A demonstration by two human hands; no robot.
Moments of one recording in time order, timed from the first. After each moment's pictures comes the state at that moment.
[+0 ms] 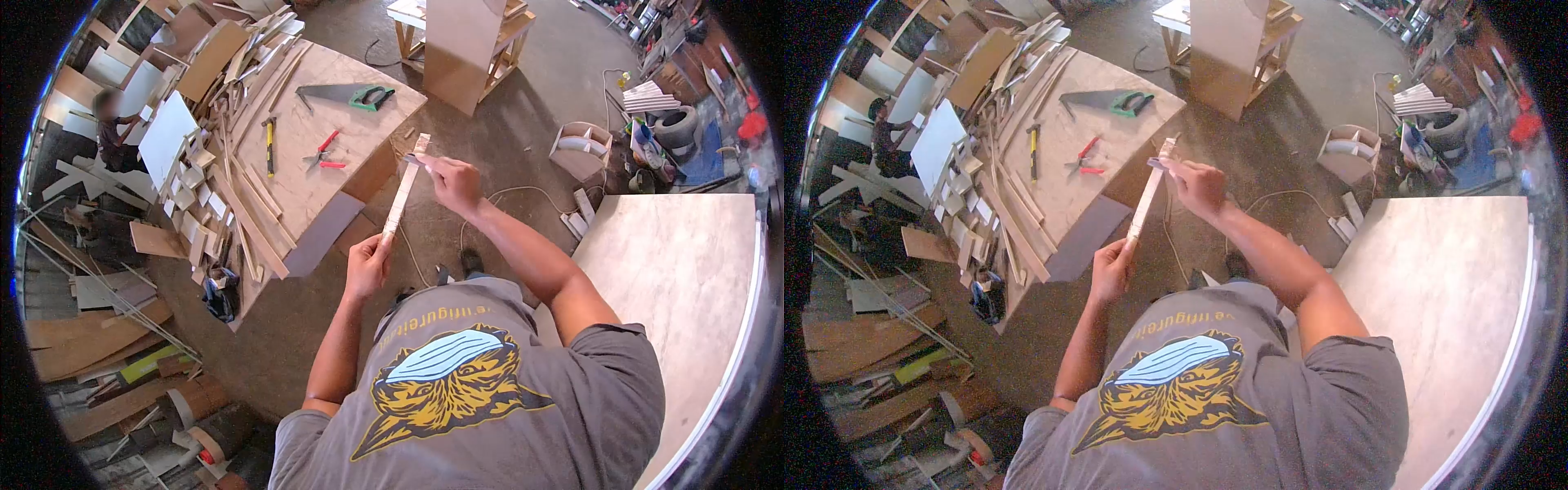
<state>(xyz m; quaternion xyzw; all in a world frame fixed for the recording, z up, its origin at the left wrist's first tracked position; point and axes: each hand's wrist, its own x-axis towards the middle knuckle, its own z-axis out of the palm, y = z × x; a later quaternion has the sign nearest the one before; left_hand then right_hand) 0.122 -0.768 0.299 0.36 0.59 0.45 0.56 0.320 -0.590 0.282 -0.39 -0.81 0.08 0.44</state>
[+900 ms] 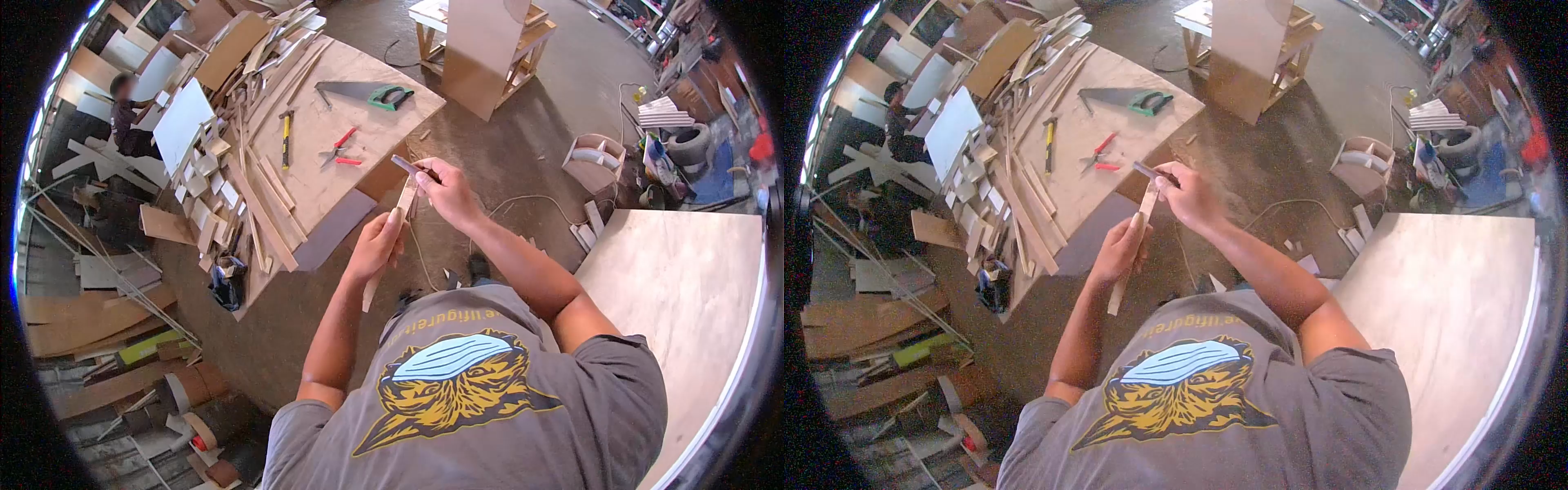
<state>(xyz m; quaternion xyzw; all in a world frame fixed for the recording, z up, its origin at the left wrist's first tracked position) 0.111 -0.737 0.329 0.41 0.59 0.39 0.57 0.286 -0.619 0.330 -0.43 -0.64 0.53 0.36</state>
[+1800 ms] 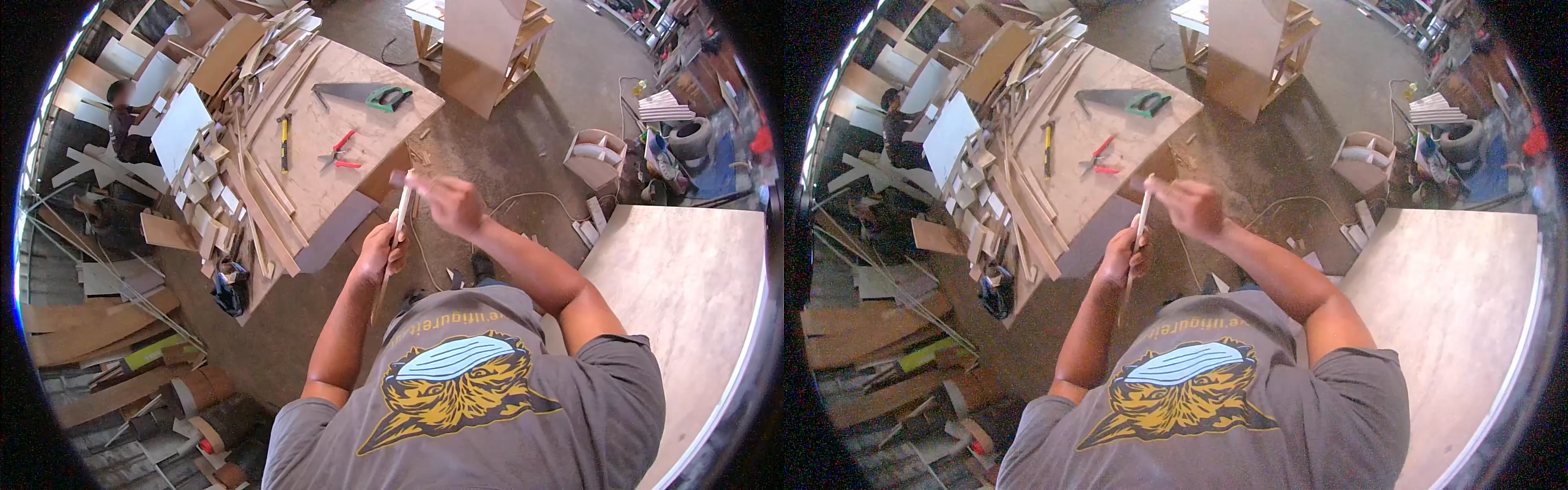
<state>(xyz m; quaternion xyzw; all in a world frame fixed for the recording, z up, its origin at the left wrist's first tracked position) 0.104 -0.723 0.301 0.21 0.46 0.42 0.75 0.294 -0.608 0.295 -0.24 -0.82 0.10 0.51</state>
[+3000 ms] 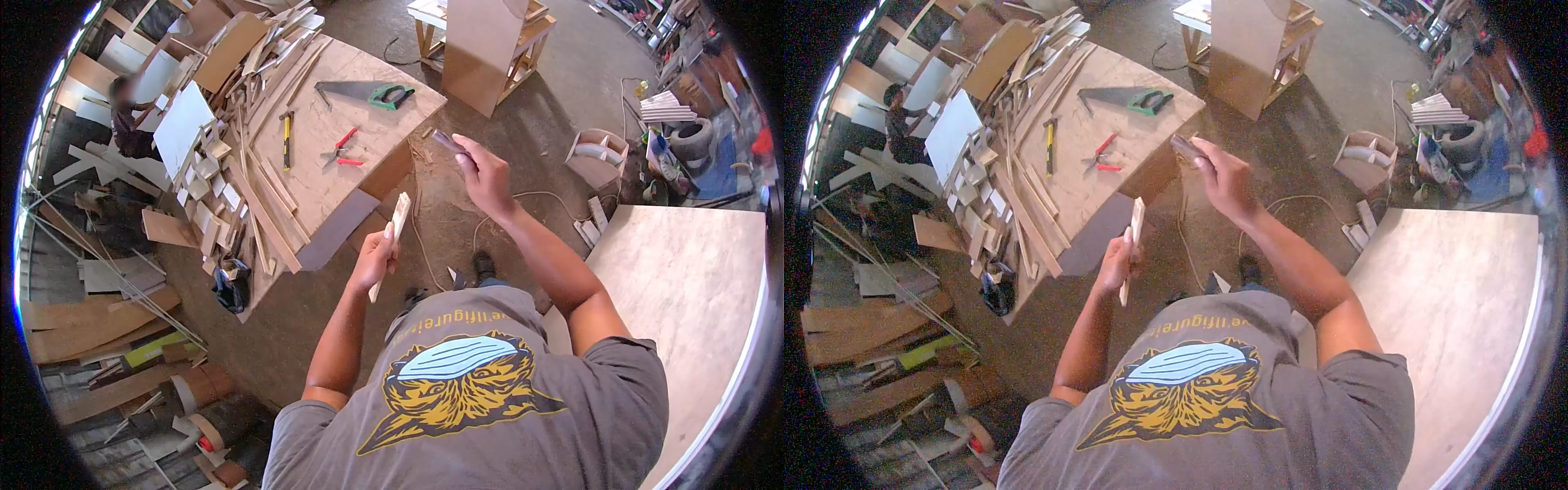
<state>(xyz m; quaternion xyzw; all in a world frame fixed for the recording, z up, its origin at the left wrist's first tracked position) 0.096 -0.748 0.291 0.44 0.54 0.43 0.58 0.331 -0.590 0.325 -0.39 -0.75 0.18 0.51</state>
